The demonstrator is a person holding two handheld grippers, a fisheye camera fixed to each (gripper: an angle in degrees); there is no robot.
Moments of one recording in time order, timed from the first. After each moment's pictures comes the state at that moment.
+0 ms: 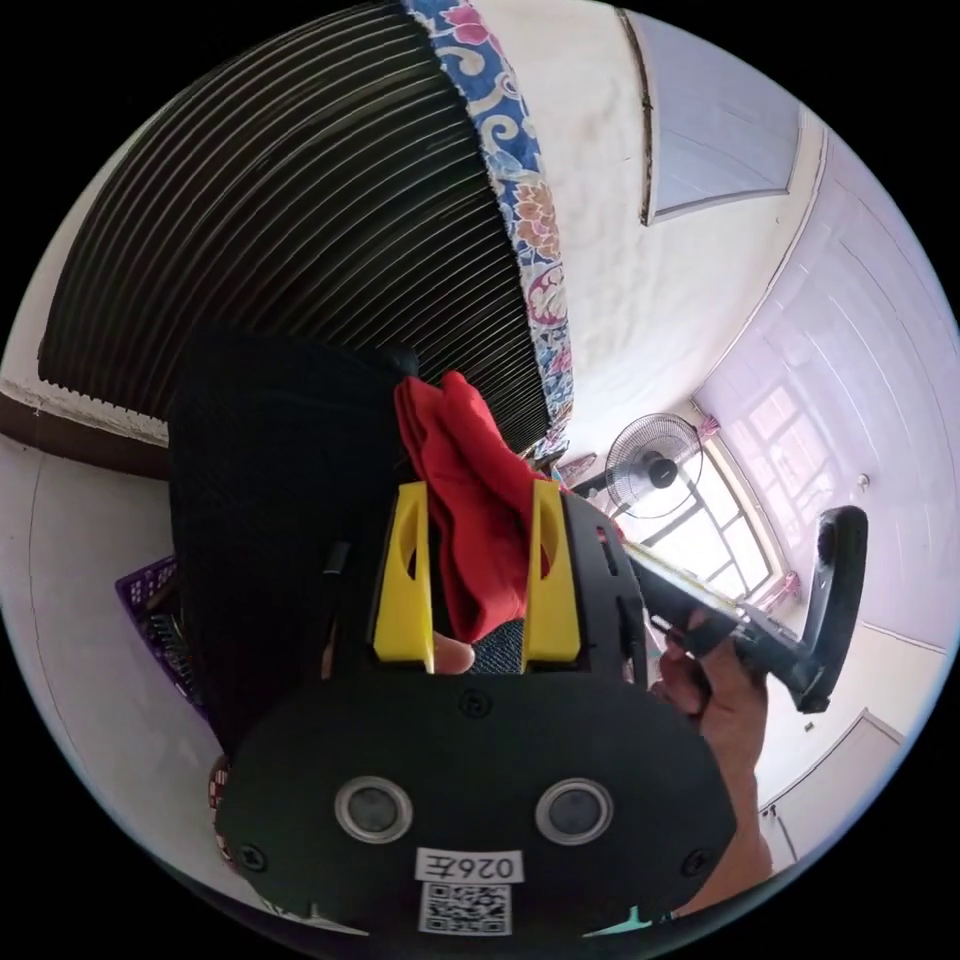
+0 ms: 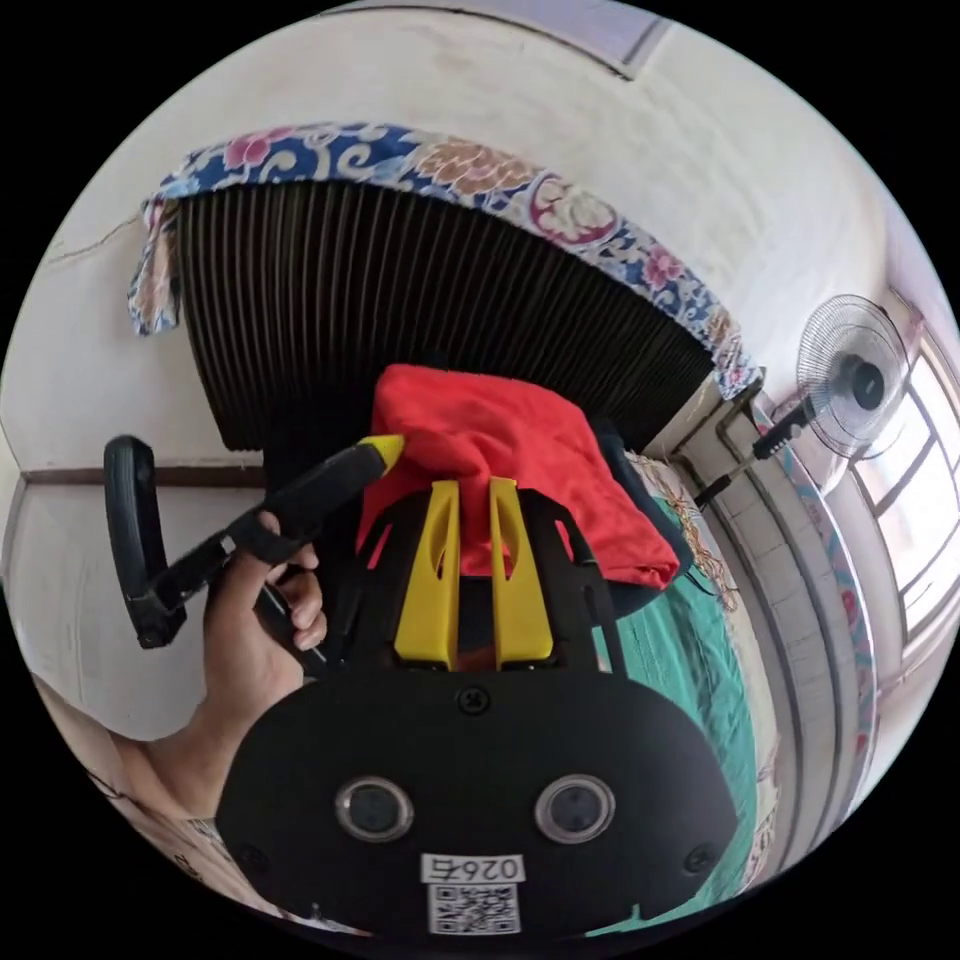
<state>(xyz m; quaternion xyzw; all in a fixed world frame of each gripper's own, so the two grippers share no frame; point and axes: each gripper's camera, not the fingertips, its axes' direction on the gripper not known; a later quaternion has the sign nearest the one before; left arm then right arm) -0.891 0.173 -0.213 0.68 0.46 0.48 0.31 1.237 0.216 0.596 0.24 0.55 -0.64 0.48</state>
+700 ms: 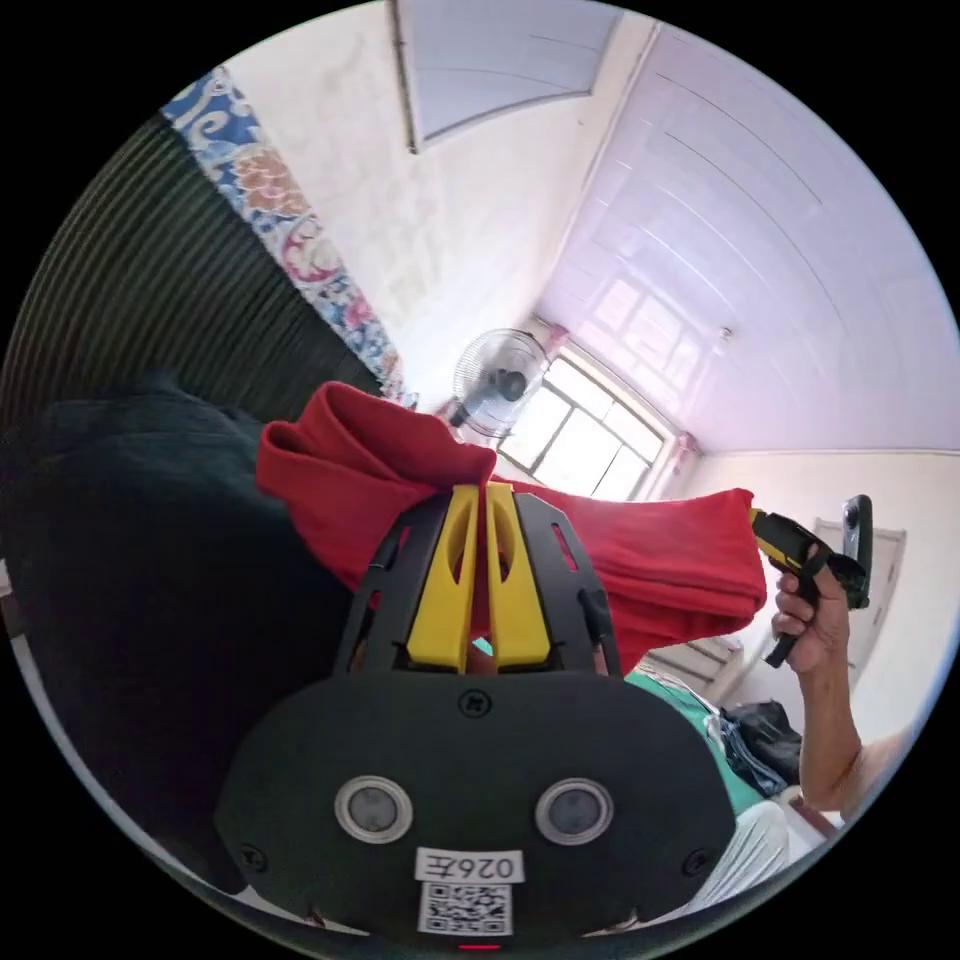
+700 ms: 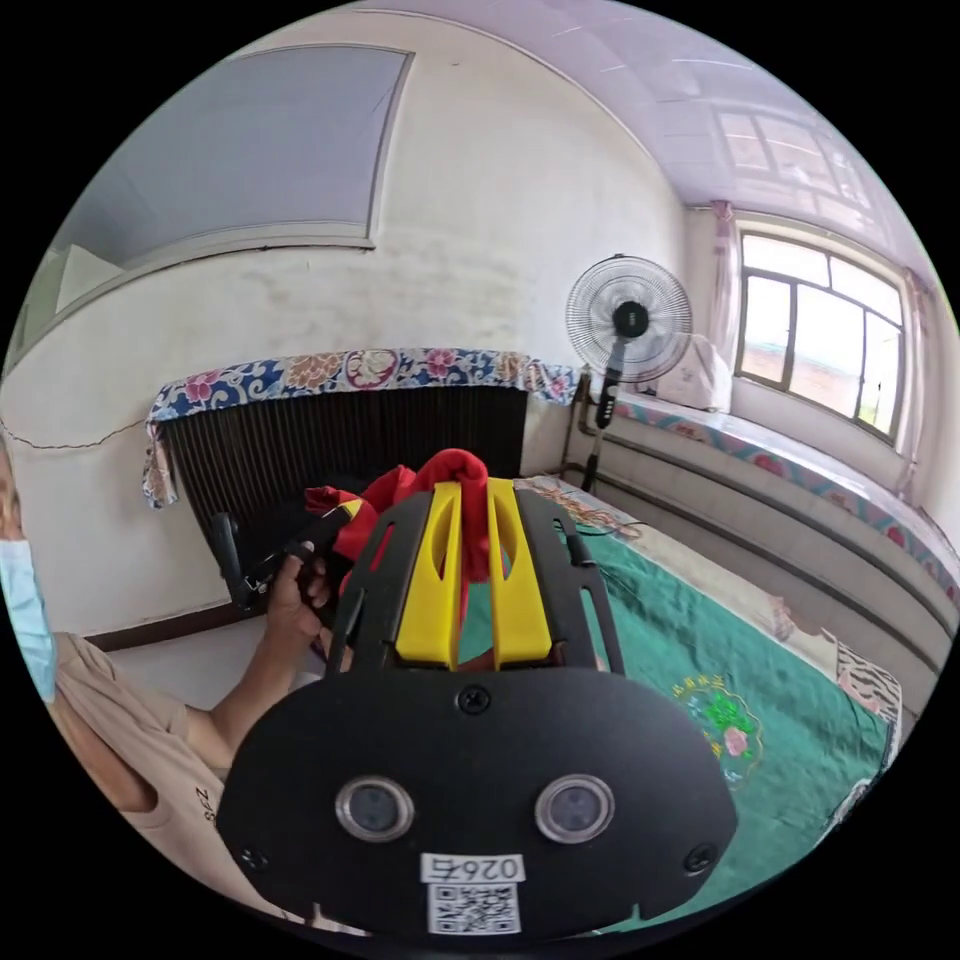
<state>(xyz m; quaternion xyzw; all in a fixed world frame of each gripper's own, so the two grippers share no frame) -0.760 0.223 -0.092 0.61 0.34 0.70 0.14 0.837 0.491 0.175 0.47 0.41 -0.58 0.52</state>
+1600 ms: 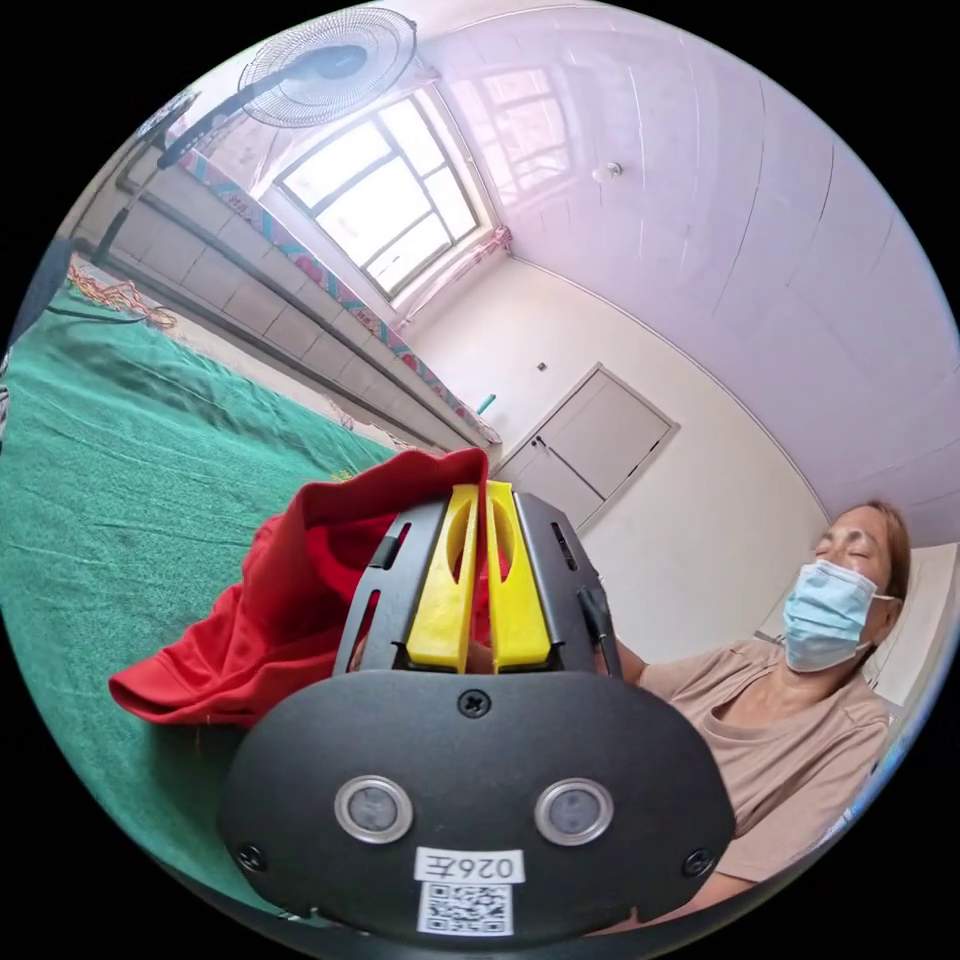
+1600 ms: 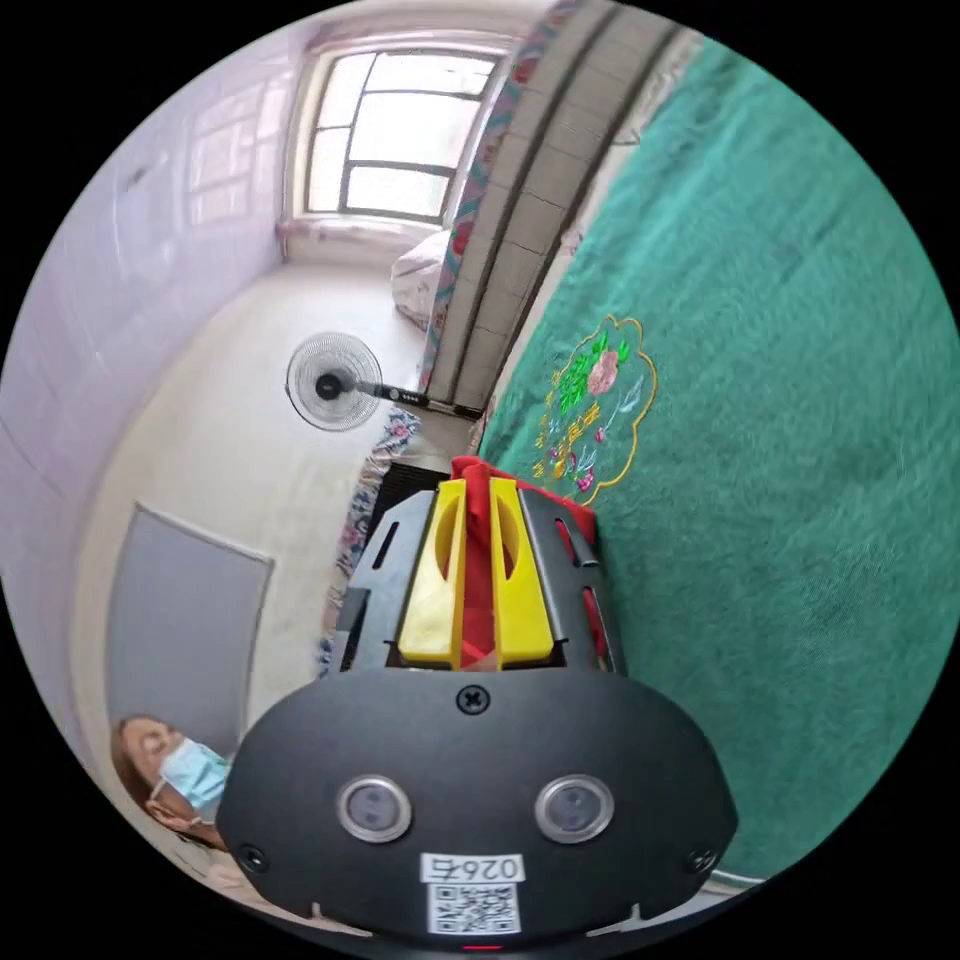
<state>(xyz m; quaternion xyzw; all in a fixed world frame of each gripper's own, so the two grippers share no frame) -0.380 0.281 0.085 0.21 0.14 0.93 0.25 0.517 0.553 -0.540 0.56 -0.07 -0.21 0.80</state>
